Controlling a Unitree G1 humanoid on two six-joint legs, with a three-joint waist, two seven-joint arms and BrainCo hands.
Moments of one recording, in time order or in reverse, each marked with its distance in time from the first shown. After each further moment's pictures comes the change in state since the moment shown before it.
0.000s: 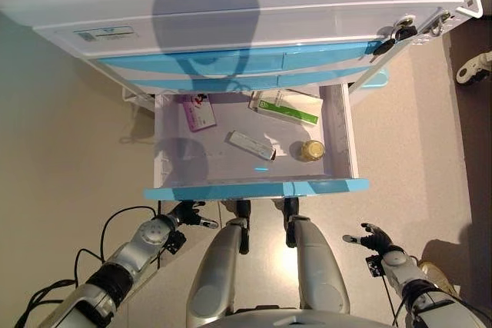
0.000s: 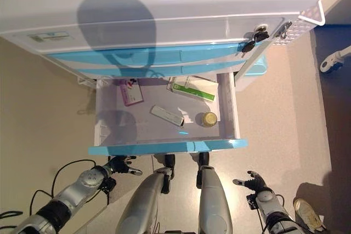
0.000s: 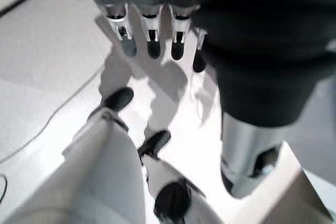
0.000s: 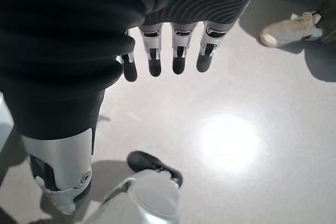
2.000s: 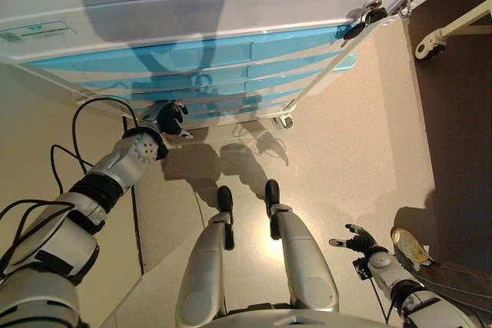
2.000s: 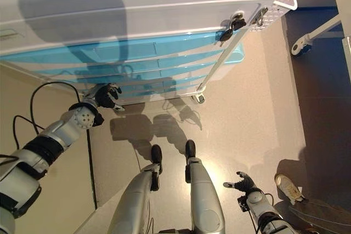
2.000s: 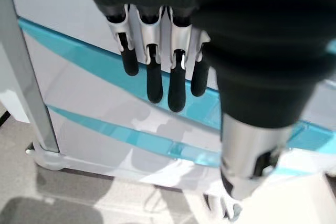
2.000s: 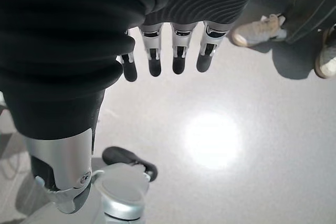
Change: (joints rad) left arm -0.544 0.119 -0.066 0.178 0.362 -0.025 0.390; right arm -0.010 0.050 0.096 0.014 -0.022 -0.044 -0.024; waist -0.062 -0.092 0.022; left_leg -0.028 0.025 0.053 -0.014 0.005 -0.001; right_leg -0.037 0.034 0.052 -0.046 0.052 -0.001
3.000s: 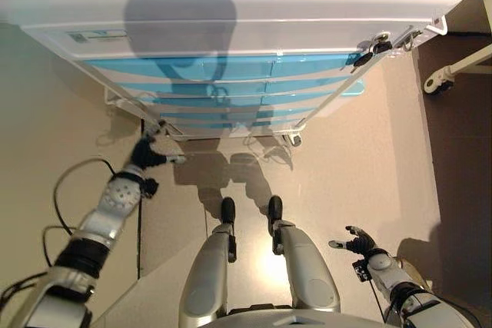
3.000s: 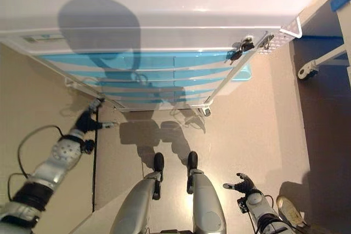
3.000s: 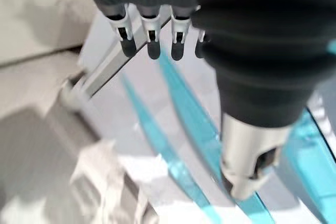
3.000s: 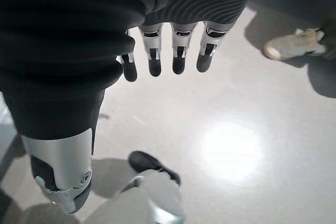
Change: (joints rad) left arm 0.563 -0.267 0.451 -0.150 -0.264 -0.064 -0.116; right arm 0.028 0.008 -0.048 -0.001 -0.029 0.015 0.000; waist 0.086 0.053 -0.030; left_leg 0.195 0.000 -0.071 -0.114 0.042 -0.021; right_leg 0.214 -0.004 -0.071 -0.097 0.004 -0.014
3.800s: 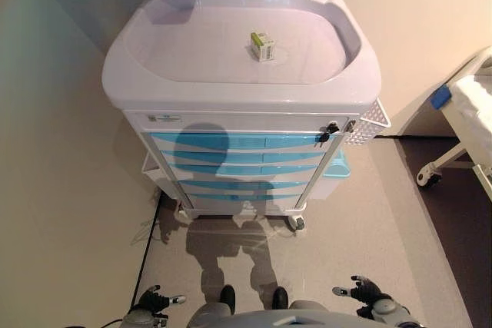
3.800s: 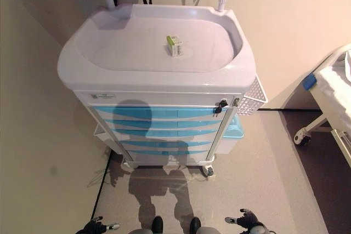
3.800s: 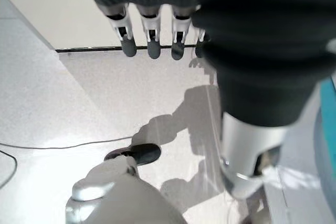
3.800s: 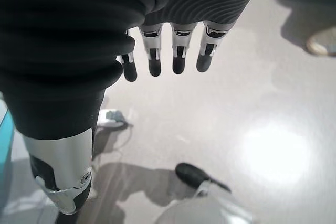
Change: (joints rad) left arm 0.234 -0.265 0.140 0.701 0.128 0.067 -0.004; right arm 0.160 0.099 -0.070 0.118 0.028 0.018 0.041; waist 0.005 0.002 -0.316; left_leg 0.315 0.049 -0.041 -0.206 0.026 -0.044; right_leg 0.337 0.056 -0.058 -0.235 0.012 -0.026
